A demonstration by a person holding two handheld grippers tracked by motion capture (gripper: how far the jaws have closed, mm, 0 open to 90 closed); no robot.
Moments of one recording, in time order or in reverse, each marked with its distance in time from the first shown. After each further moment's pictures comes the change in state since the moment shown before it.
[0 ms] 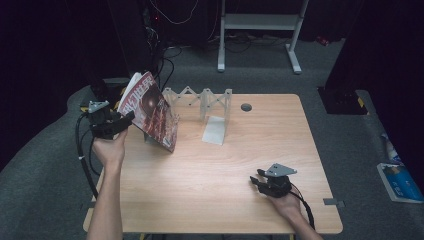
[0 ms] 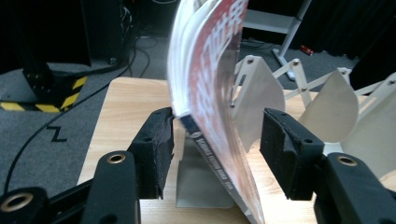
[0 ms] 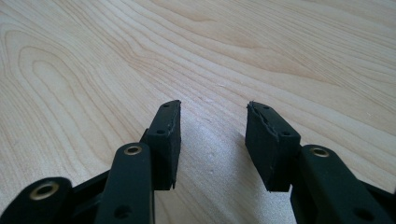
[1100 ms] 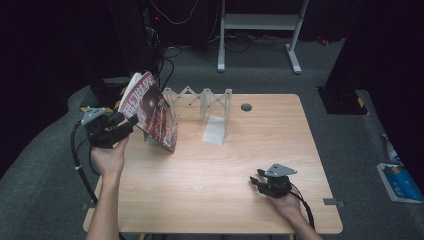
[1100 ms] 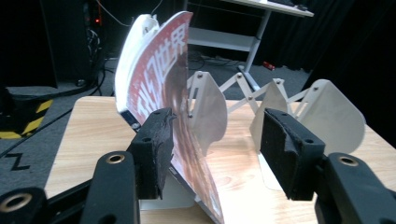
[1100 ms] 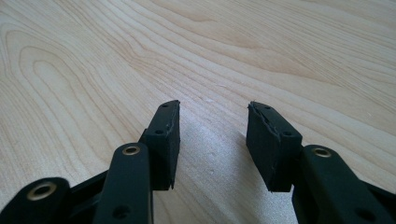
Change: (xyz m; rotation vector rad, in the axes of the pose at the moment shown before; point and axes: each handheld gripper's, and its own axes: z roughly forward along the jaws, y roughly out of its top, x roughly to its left) left arm -0.020 -0.007 -0.039 -0.082 -0.127 0.017; right arm 0.000 0.000 0.000 -0.002 0.001 0.000
